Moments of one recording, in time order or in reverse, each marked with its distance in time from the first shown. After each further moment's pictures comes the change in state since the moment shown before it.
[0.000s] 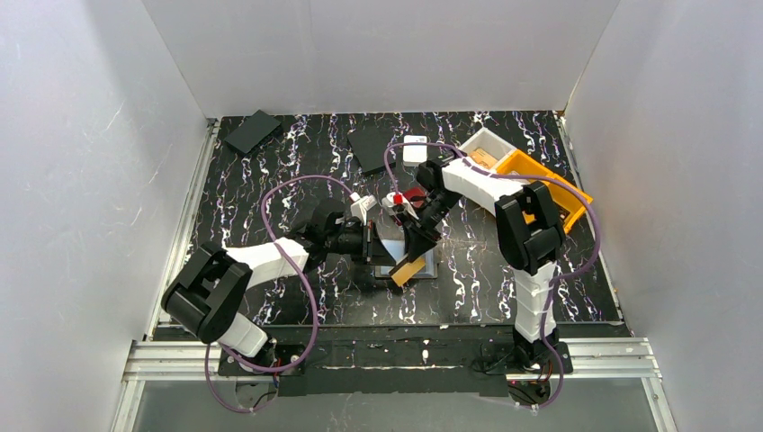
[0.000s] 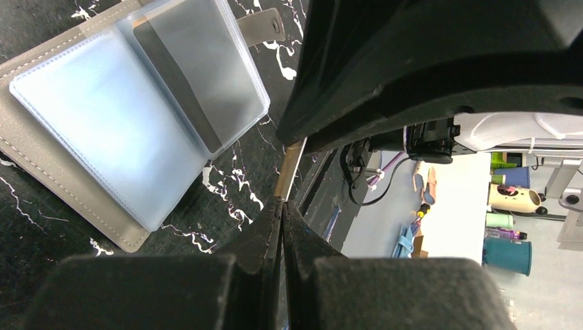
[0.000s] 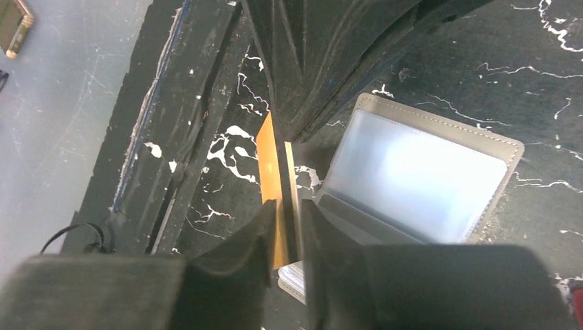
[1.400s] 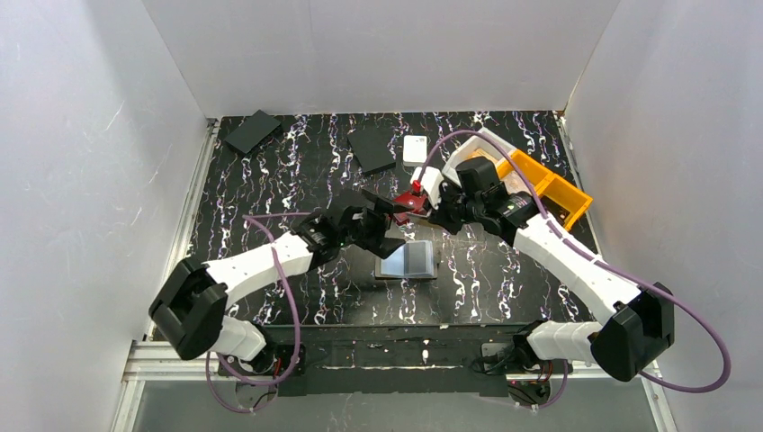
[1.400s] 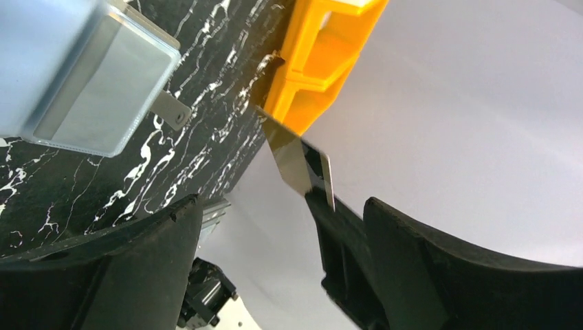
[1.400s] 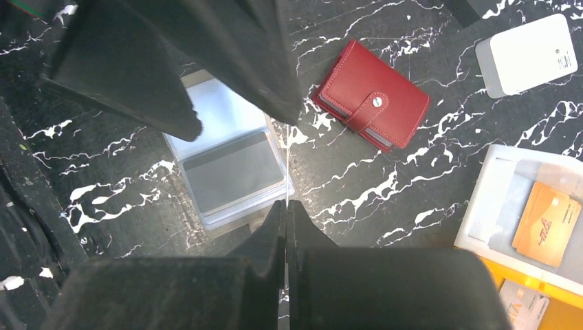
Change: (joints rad) left arm -0.173 -0.126 0.176 -0.251 -0.641 -1.116; right arm 0.062 -0.788 -0.493 0.840 0.682 0.927
